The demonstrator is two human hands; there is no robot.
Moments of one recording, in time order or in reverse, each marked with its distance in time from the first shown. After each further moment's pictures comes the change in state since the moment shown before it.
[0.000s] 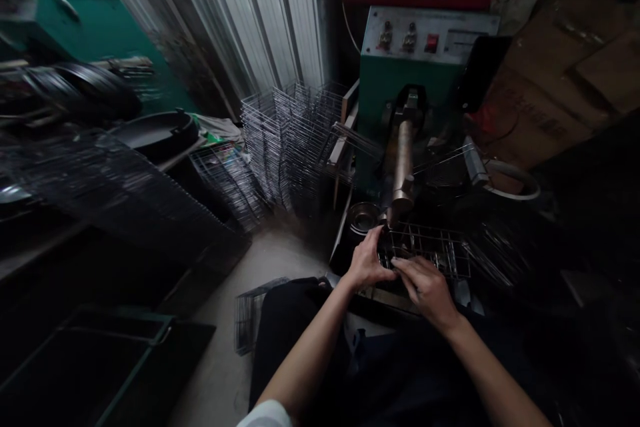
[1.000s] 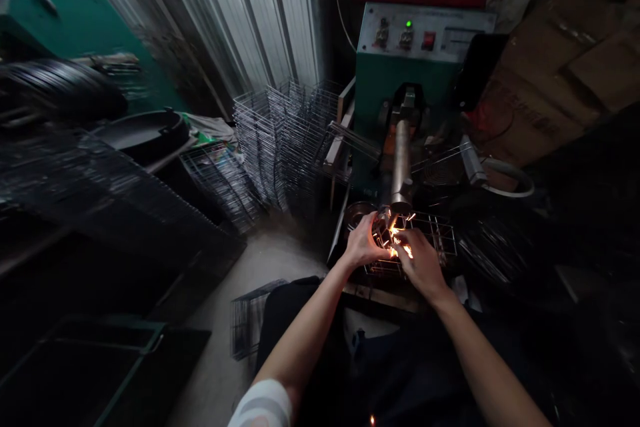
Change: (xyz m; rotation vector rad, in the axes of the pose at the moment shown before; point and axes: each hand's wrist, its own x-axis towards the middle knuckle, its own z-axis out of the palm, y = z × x) left_hand 0.038 0.000 -0.019 0.052 0.024 -0.047; right_hand 0.045 0.013 0.007 0.045 0.111 0.230
